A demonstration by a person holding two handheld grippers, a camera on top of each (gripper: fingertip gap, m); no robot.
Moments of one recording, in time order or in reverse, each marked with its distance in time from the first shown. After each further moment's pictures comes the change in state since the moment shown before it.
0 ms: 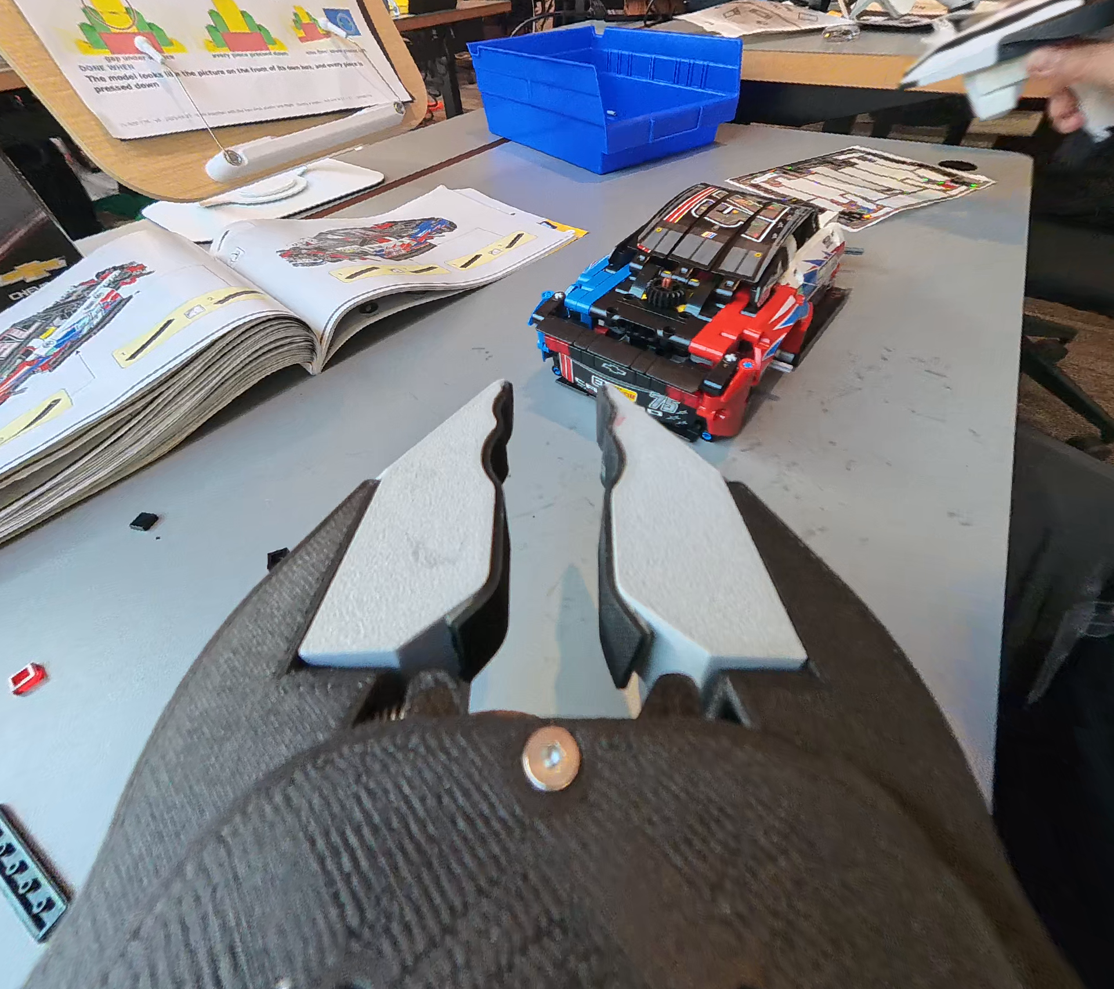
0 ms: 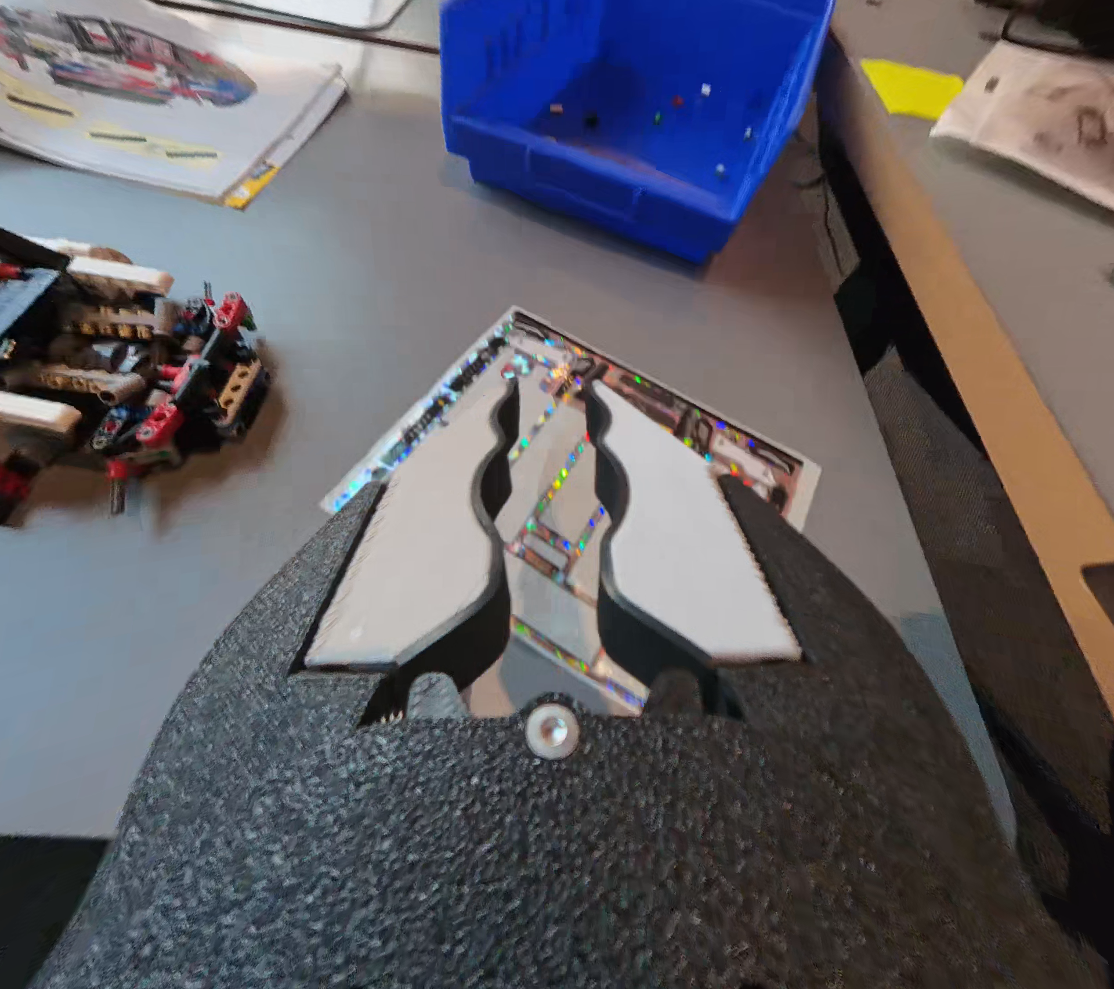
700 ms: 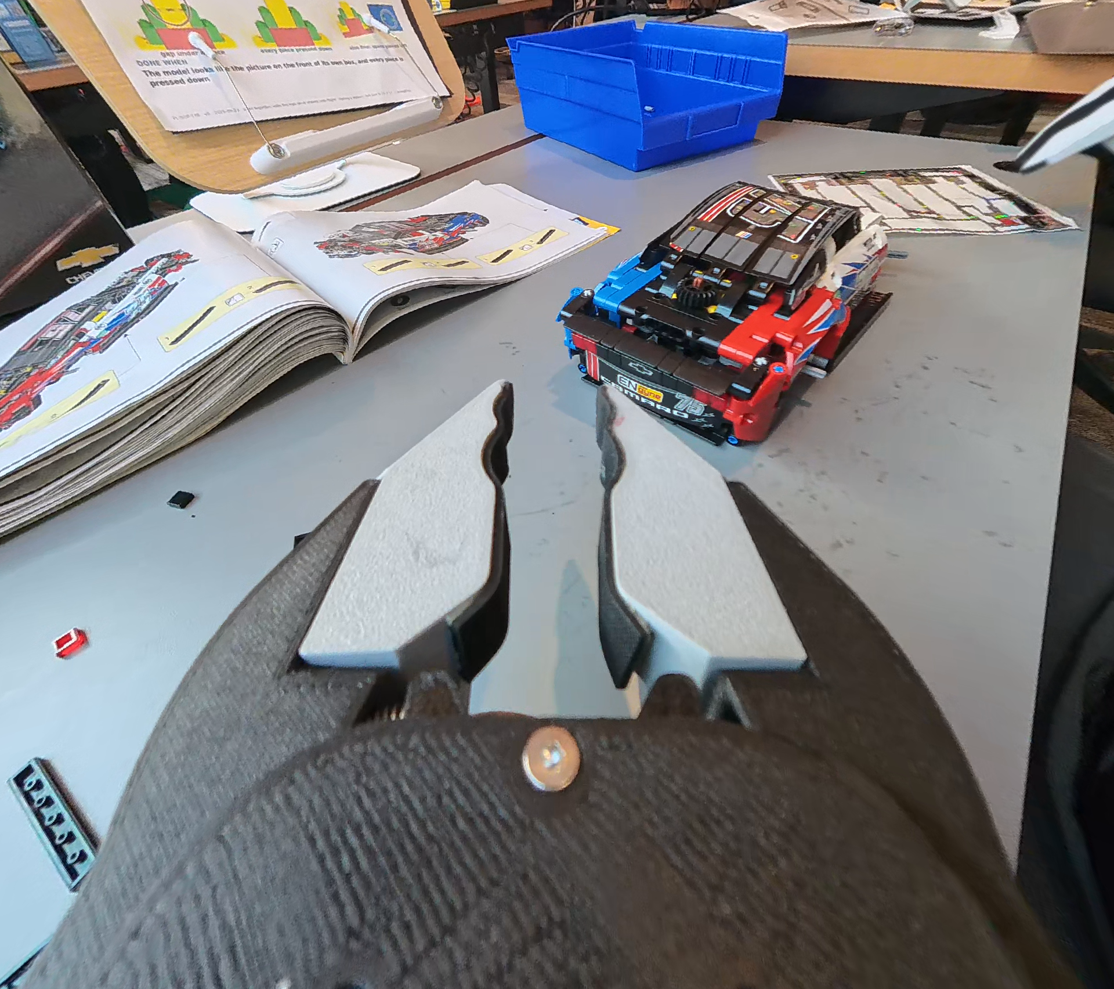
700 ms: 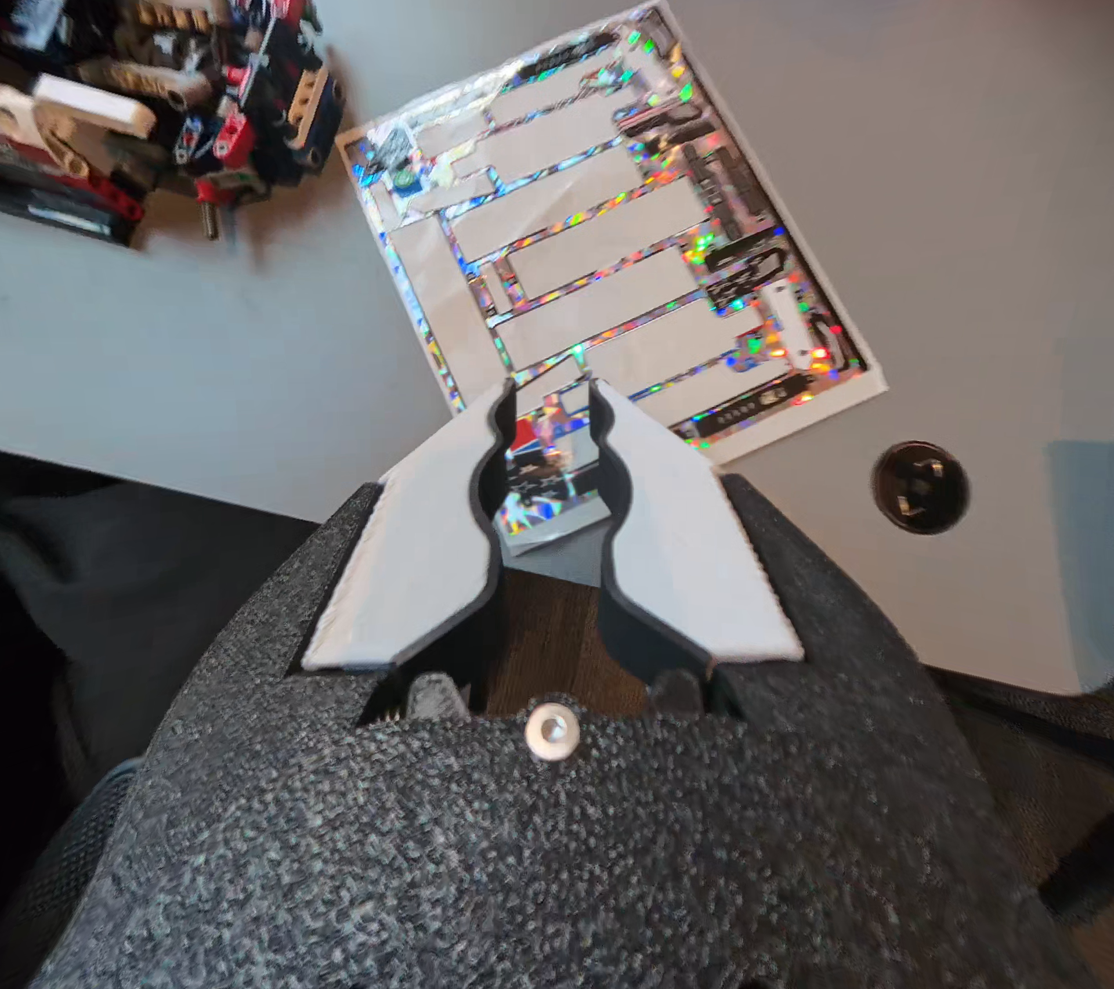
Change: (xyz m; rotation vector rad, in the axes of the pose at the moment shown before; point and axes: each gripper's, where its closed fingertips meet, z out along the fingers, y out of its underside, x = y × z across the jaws) left arm -0.008 0.001 0.000 -0.006 -0.064 -0.006; right arm -0.026 0.074 -0.038 -0.340 -0.217 0.035
